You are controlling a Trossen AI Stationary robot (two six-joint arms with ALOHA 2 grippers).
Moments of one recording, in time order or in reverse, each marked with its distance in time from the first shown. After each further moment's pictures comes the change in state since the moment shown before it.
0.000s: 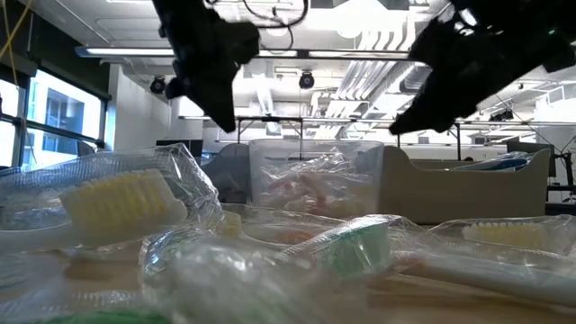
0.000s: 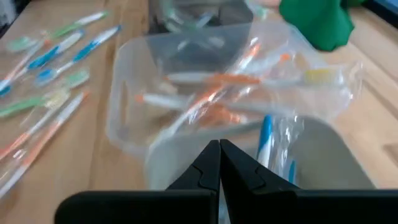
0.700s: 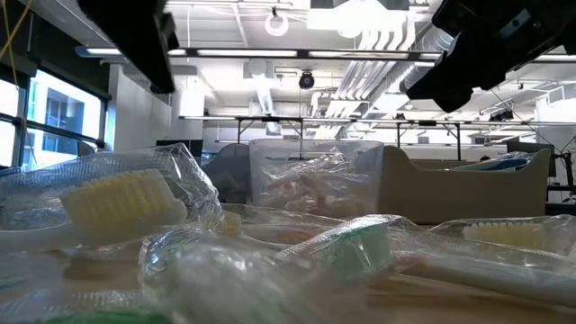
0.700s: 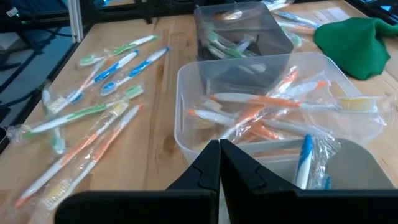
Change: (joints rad) left arm -0.354 -0.029 0.000 -0.028 -0.032 0.103; right arm 0.106 -0.137 -0.002 -0.051 -0.008 -0.001
